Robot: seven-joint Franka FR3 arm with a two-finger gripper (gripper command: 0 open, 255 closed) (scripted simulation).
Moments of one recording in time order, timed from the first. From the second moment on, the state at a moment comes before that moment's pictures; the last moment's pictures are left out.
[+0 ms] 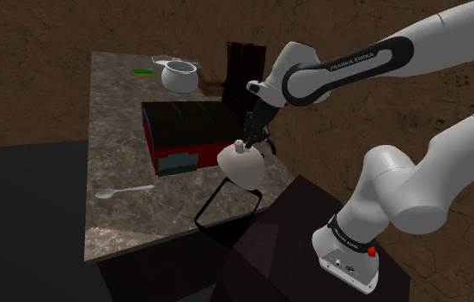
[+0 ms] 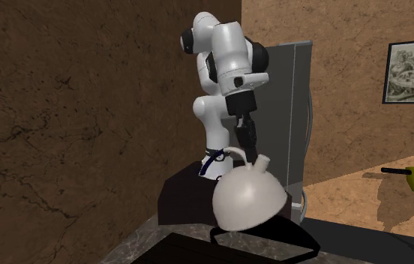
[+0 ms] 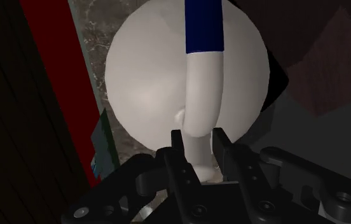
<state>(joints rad) 0.51 -0.41 -0.53 -2.67 0.00 2.42 -1.09</state>
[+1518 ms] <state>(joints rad) 0.68 -0.21 -0.45 -2.73 0.19 2.69 -1.02</state>
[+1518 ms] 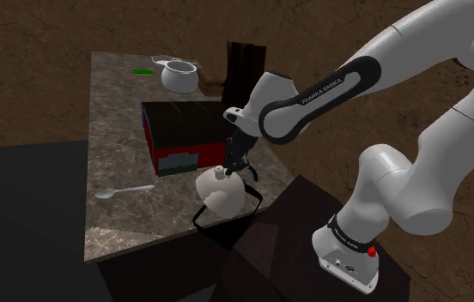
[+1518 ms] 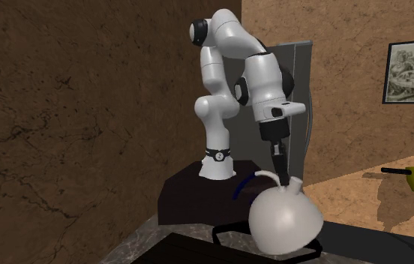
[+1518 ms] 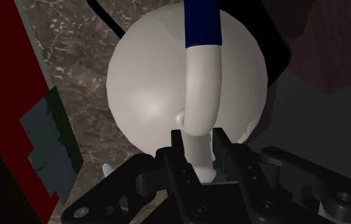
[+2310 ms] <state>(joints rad) 0.77 -0.08 -0.49 -2.73 0.40 2.80 -1.19</state>
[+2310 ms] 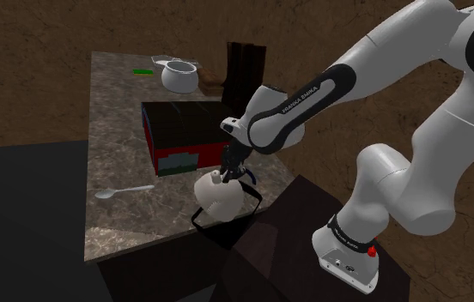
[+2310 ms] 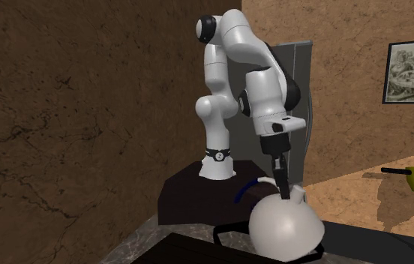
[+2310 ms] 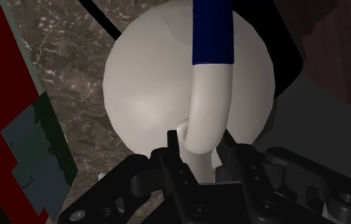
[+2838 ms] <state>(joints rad) 0.77 -0.08 -0.49 -2.73 0.40 2.80 -1.19</state>
